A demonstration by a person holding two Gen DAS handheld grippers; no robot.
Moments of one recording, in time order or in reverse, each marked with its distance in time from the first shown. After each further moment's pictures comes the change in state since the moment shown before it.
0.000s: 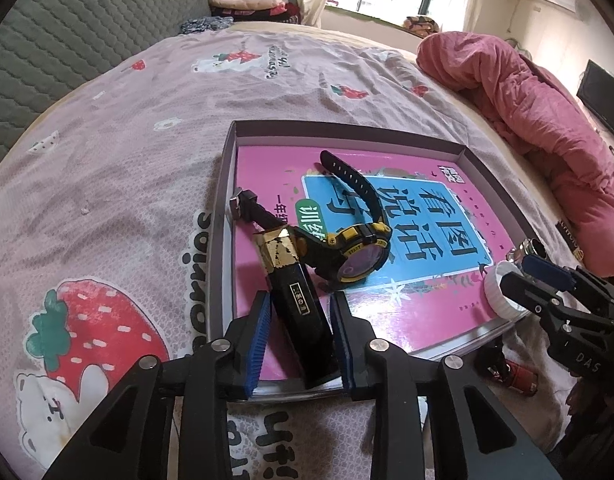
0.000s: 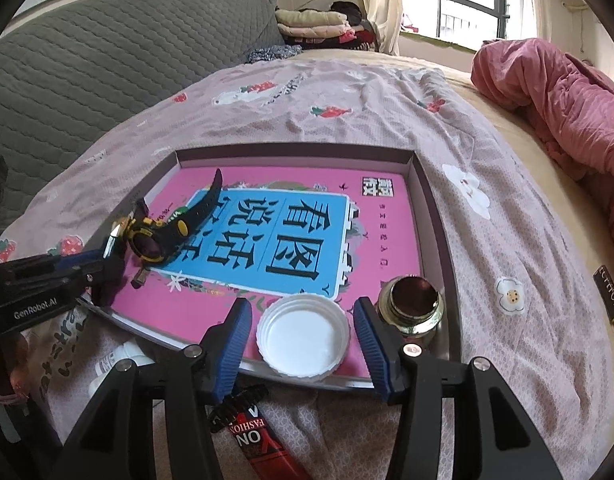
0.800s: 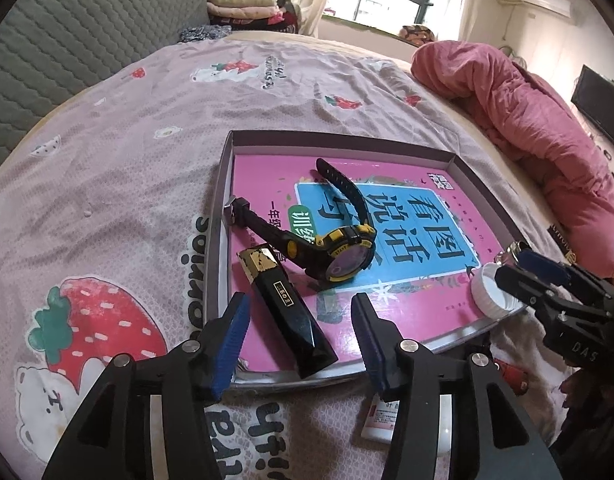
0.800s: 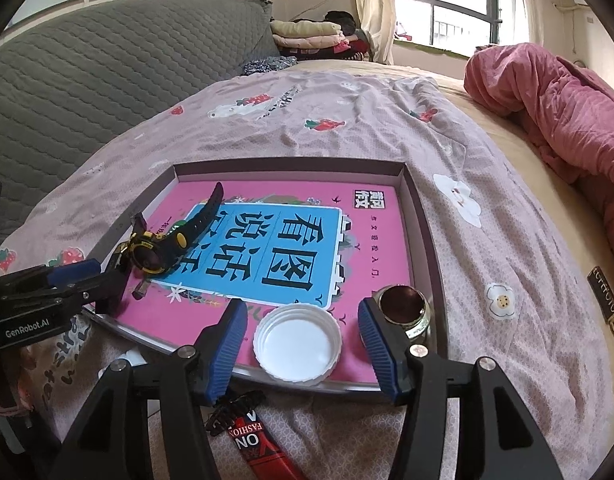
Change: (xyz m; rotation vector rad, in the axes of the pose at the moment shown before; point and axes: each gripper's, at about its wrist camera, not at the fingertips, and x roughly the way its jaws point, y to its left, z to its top) left arm -0.012 -0.004 -0.005 -0.004 -0.037 -0.014; right arm -0.009 -0.003 0.003 0.013 -0.042 -0.008
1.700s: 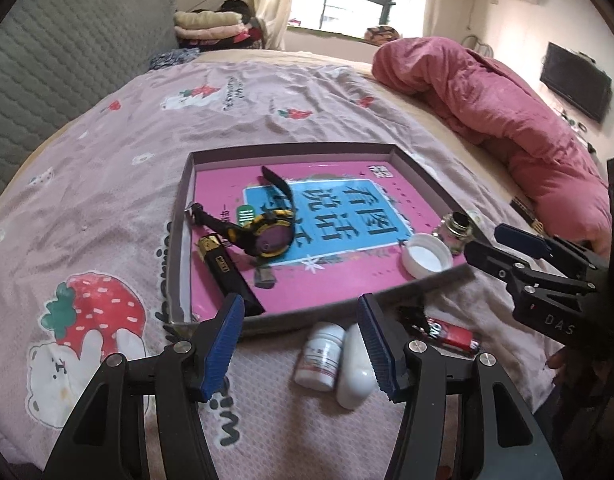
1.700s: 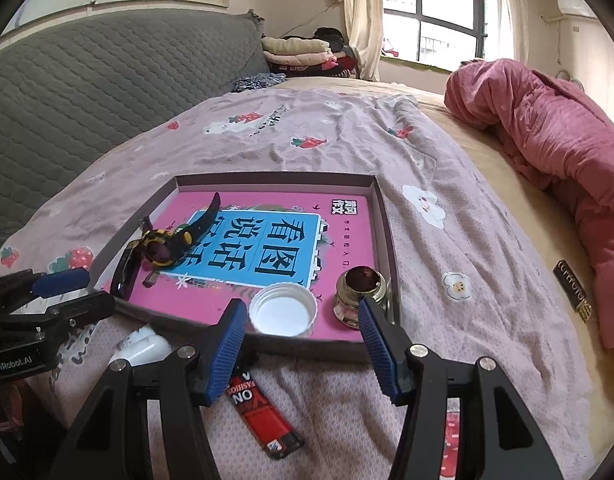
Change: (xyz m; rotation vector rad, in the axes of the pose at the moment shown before) left arm -0.055 -0.046 -0.027 0.116 -0.045 -0.044; right arm -0.049 0.000 -0.019 -0.011 -0.055 -0.061
